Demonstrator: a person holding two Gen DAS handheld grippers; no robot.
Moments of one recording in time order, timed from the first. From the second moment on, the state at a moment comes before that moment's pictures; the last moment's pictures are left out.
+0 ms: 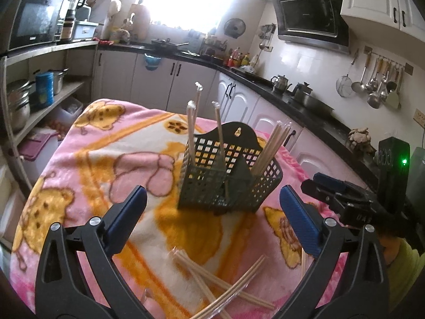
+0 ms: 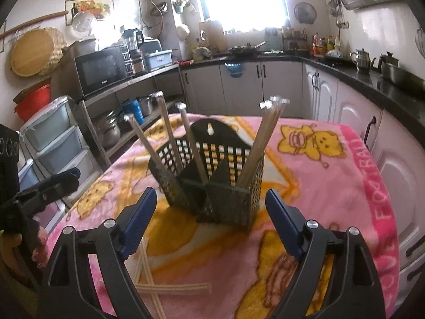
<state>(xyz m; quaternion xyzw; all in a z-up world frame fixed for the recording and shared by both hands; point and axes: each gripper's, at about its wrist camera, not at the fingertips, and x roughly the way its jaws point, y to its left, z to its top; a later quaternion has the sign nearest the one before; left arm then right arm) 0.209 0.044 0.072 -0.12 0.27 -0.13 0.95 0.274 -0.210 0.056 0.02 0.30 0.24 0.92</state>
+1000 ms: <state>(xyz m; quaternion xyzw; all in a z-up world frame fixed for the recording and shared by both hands) 0.176 0.074 0.003 -0.16 0.34 -0.10 0.92 0.227 -0.219 0.004 0.01 0.37 0.22 0.90</state>
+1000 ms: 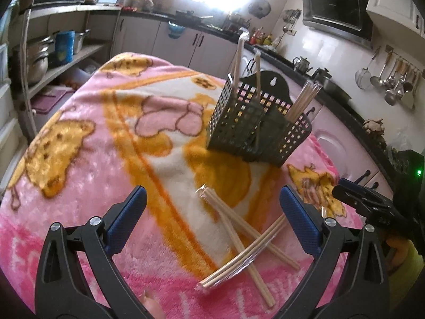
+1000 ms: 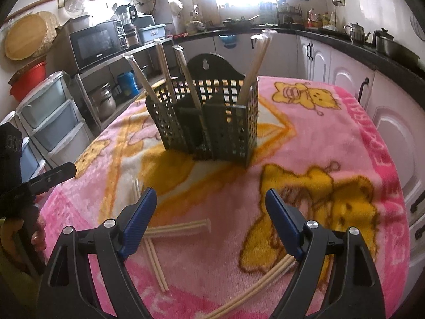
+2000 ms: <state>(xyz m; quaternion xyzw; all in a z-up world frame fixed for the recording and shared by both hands) 0.253 0.066 -0.065 -0.25 0.48 -0.13 0.83 0.236 -0.190 -0.065 0.10 0.49 0.27 0.82</state>
